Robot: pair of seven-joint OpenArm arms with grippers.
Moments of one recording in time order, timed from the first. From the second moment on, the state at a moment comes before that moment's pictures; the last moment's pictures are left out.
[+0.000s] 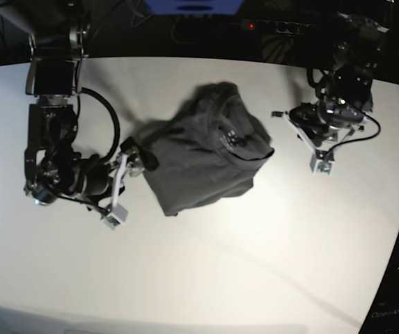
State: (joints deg) left arm 10.6 -20.6 7.3 107.5 -16.8 5.5 66.1; right arm 12.2 8.6 5.1 85.7 34.3 40.6 -82.0
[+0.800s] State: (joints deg) left arm 3.8 -17.7 7.2 106.6 -16.4 -0.3 66.3; right arm 11.5 7.8 5.0 85.7 27.6 40.6 -81.8
